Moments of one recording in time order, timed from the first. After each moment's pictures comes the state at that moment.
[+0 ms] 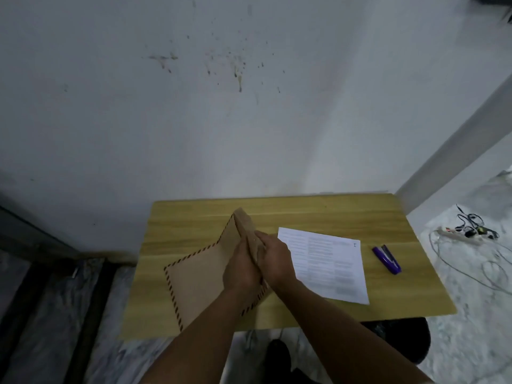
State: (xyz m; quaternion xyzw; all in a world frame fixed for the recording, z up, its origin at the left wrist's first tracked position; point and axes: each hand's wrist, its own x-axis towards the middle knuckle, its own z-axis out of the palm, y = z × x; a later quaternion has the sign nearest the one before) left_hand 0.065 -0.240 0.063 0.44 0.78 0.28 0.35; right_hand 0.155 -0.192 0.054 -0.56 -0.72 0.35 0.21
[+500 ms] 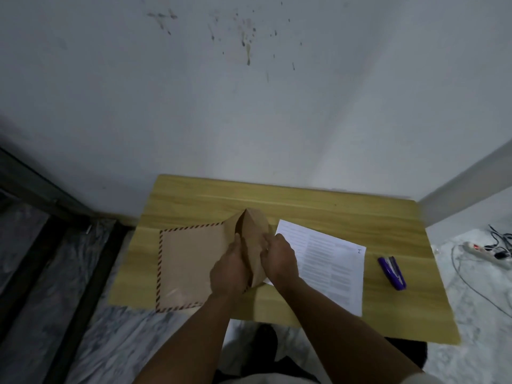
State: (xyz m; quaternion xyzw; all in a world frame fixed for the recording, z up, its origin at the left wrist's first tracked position) left_hand 0.088 -0.243 0.027 0.42 0.86 0.12 0.27; right_hand 0.197 -0.158 0.020 -0.55 -0.77 0.31 0.05
